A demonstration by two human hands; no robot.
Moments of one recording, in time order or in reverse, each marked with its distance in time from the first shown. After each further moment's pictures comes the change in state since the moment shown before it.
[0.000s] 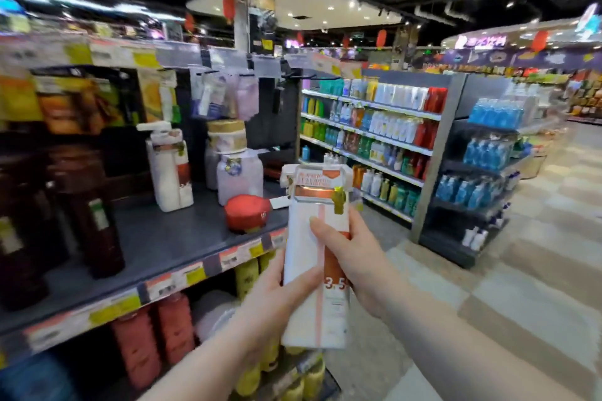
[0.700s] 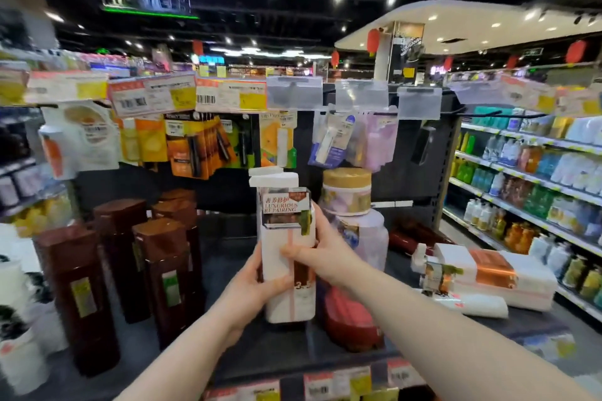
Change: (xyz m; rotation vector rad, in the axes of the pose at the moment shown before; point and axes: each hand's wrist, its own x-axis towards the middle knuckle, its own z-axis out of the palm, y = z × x) left_hand 0.143 0.012 -0.219 0.228 0.493 0.096; right_hand 0.248 0.051 0.173 -0.154 -0.715 -0.143
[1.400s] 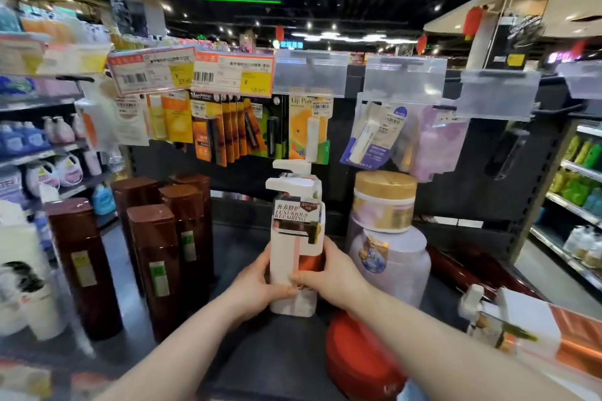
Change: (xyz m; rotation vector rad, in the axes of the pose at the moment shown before) left_hand 0.046 -0.032 -0.004 0.341 0.238 -0.115; right_hand 0.049 0.066 -0.011 -0.240 -0.138 0.101
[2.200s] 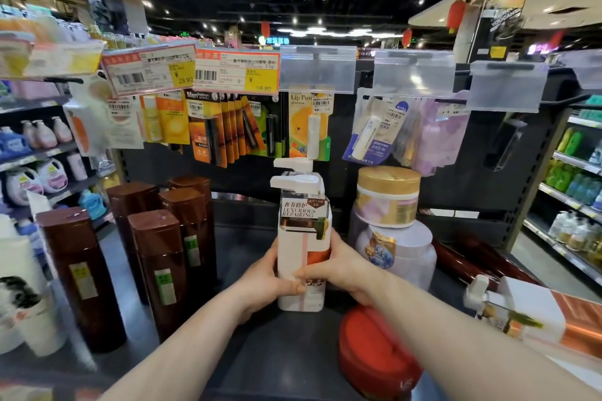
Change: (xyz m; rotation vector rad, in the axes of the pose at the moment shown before) left_hand 0.010 0.005 -0.008 -0.061 -0.130 -0.020; right_hand 0.013 -0.003 -0.001 0.260 -0.129 0.092
